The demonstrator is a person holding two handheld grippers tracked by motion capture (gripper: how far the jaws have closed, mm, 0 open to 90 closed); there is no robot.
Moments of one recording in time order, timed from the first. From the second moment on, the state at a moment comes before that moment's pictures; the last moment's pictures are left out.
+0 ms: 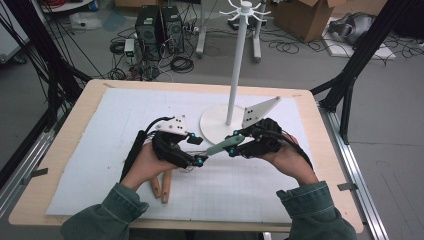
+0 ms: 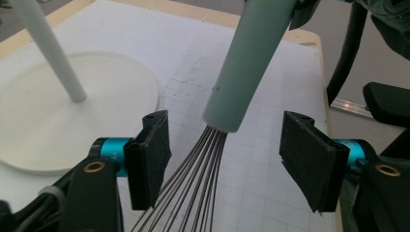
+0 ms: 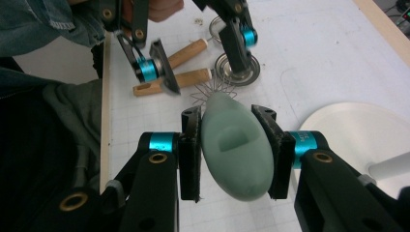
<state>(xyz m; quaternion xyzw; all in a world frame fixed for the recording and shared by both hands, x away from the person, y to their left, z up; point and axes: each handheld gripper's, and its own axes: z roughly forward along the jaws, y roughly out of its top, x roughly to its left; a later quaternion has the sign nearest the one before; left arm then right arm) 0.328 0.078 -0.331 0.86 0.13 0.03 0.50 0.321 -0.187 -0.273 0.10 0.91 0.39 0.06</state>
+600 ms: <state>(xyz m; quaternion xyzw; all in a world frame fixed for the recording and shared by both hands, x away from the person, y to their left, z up) 0.338 0.066 -0.331 0.86 0.11 0.00 0.49 0.322 -0.170 -0.263 0.08 0.91 0.41 0.06</state>
